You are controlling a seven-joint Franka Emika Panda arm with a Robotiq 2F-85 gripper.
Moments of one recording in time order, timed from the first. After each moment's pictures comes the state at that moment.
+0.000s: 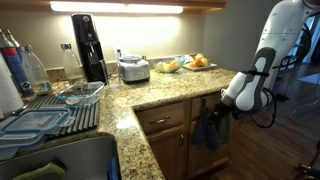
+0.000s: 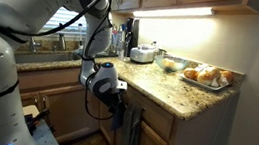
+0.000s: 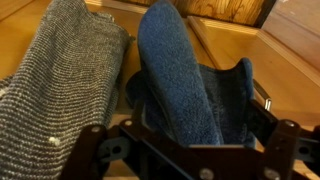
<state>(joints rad) -0.02 0.73 0.14 -2.36 0.05 3.45 0.03</state>
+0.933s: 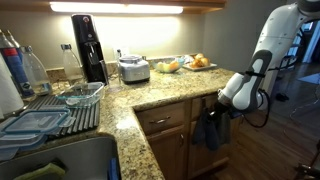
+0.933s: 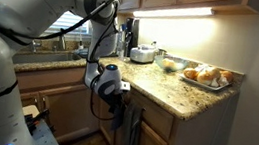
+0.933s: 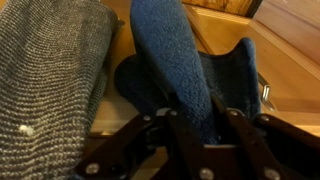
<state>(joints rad) -0.11 0.79 0.21 -2.27 -0.04 3.45 0.03</state>
